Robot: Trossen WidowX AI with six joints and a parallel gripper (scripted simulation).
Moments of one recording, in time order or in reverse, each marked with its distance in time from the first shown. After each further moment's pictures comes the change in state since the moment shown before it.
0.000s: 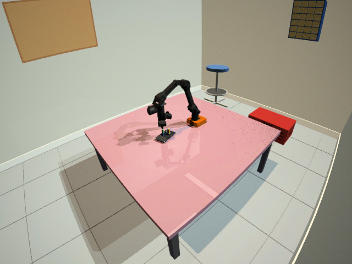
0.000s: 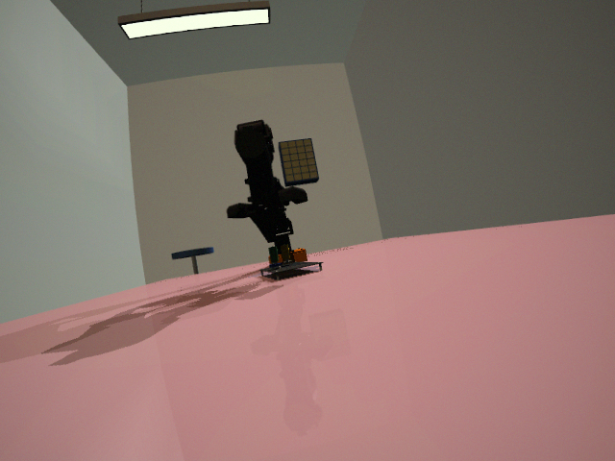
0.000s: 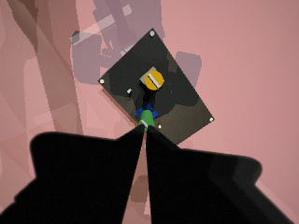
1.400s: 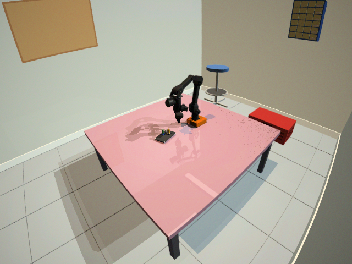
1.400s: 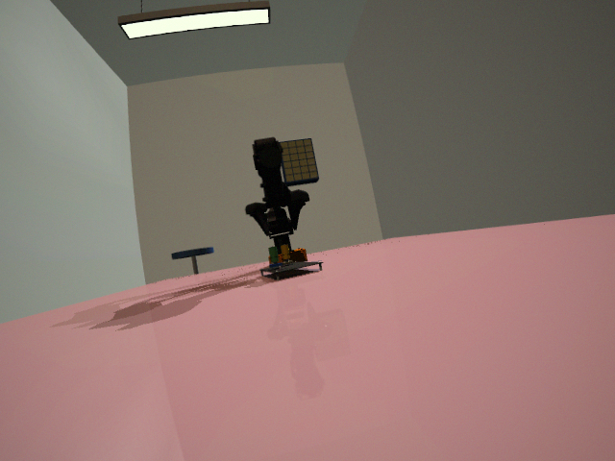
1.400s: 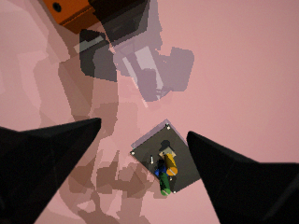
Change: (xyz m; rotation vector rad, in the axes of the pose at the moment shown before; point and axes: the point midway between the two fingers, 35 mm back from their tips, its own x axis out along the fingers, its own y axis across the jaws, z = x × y) arm -0.024 0.058 0.136 -0.008 -0.005 -0.002
